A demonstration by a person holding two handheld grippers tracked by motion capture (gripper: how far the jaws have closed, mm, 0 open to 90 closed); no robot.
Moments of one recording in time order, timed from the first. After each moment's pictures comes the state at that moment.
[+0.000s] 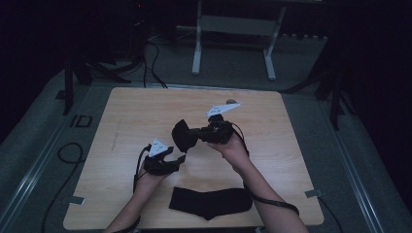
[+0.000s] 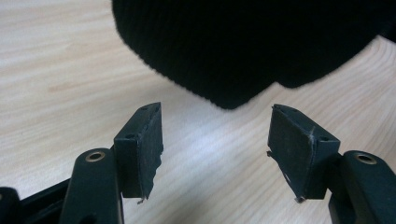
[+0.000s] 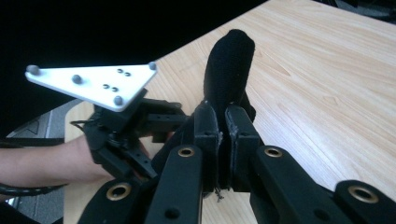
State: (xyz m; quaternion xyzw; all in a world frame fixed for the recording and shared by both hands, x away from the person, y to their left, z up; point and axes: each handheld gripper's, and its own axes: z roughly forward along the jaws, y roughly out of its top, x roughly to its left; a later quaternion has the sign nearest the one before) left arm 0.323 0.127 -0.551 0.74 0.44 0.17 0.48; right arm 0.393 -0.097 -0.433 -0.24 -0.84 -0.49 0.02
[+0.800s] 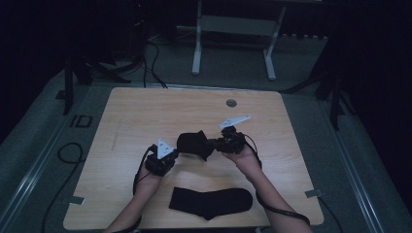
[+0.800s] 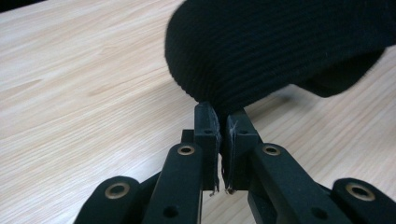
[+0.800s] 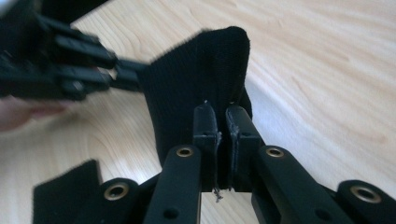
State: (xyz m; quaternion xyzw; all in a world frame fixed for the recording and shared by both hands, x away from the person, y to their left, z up) left arm 0.318 0.120 -0.544 0.78 0.42 0.25 0.39; right arm 0.393 -0.140 -0.485 -0.30 -0.86 -0.42 -0.02
